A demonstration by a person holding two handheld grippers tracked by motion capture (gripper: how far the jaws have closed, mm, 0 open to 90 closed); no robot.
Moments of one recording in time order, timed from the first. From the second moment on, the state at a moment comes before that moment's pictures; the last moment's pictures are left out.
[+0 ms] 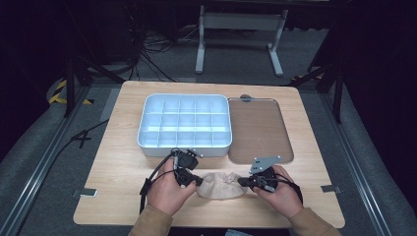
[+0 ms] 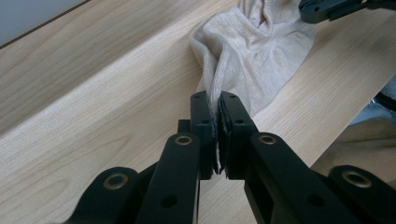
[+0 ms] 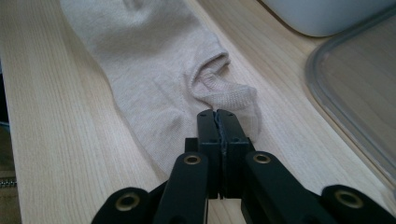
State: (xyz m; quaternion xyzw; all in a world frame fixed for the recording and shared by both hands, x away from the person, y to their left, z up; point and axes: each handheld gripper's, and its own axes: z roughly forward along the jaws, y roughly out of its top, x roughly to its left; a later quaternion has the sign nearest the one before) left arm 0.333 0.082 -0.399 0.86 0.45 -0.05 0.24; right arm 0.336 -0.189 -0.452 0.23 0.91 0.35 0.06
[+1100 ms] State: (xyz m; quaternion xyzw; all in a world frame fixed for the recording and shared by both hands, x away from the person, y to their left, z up) left arm 0.339 0.052 -0.388 0.86 0.41 -0.08 0.28; right arm 0.342 -0.172 -0.467 0.19 0.92 0.35 0.02
